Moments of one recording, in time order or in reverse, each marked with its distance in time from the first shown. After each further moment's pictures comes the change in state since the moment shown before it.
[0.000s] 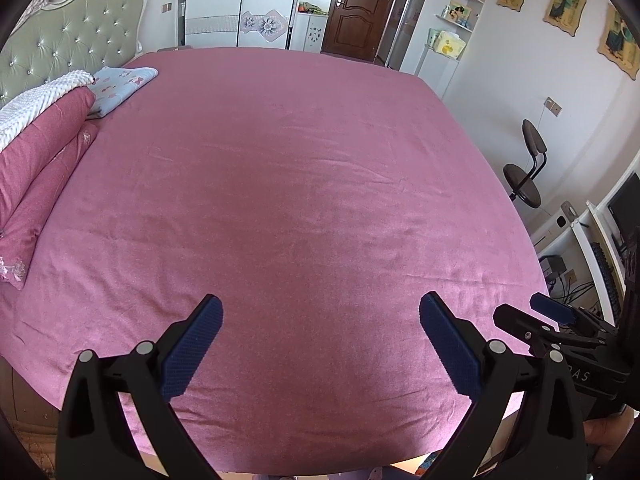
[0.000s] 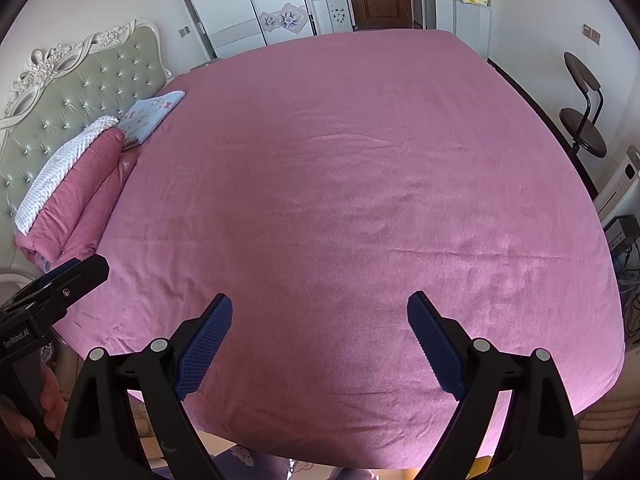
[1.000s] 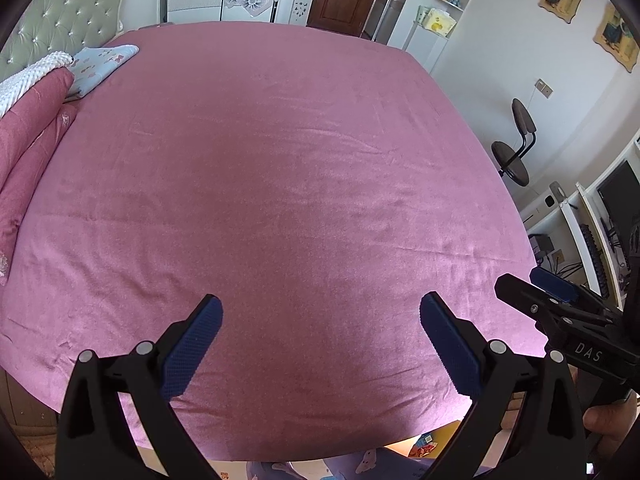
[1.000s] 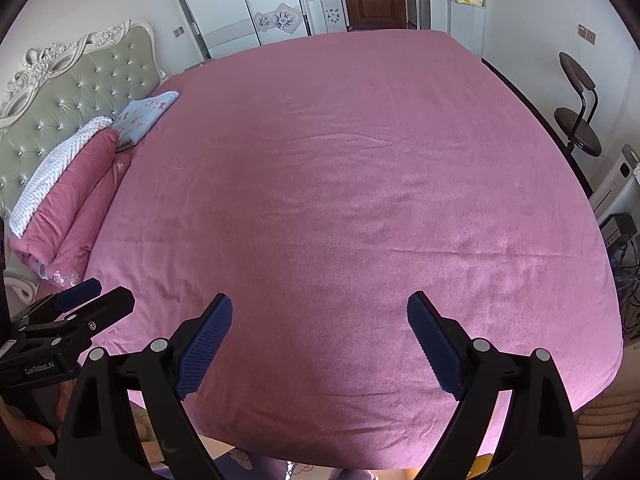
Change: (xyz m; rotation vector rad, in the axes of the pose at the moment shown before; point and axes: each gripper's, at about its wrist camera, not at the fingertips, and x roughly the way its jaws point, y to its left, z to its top) left arm 0.025 0.004 -0.010 0.020 0.097 -0.068; right arm 0.004 0.006 0.002 0.003 -0.002 -0.028
